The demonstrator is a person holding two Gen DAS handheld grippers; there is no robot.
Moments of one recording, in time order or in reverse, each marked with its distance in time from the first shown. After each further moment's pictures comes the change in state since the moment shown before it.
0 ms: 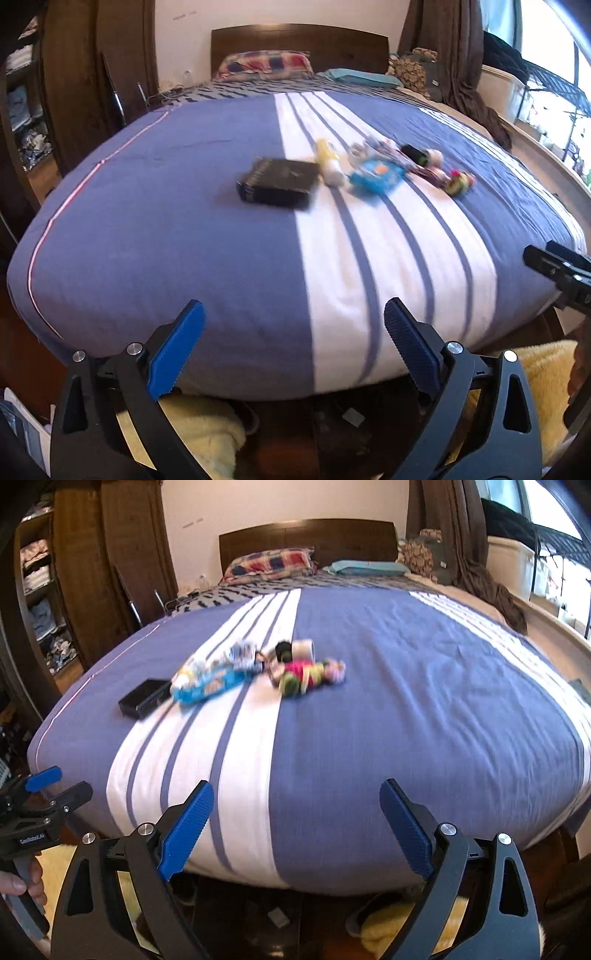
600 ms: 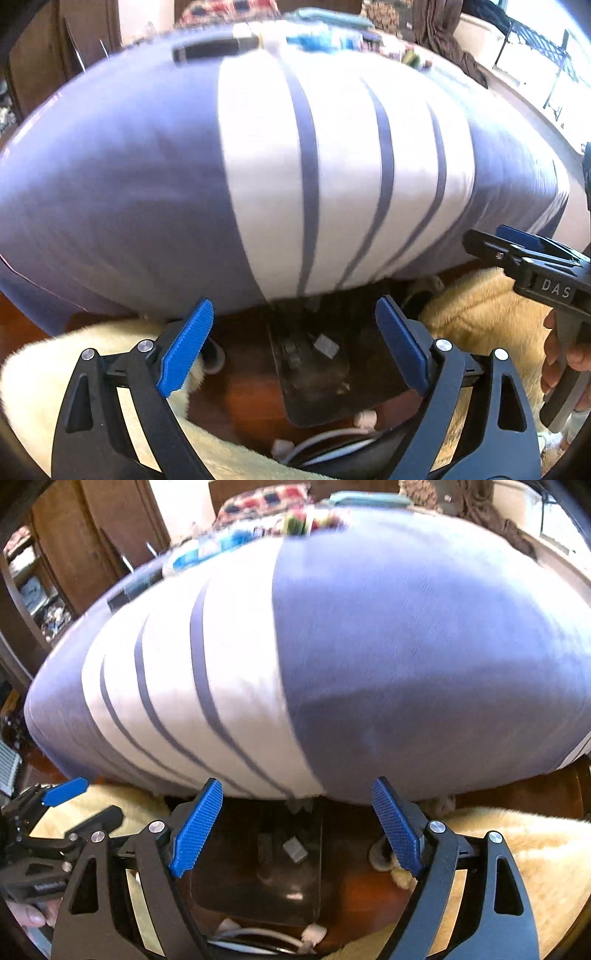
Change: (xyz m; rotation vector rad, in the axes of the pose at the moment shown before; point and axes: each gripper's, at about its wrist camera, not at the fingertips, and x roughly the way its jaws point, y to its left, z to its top) left arm 0.020 -0.037 -0.097 0.050 0.198 -0.115; right arm 0.027 0.003 -0.094 0.066 0.220 0.039
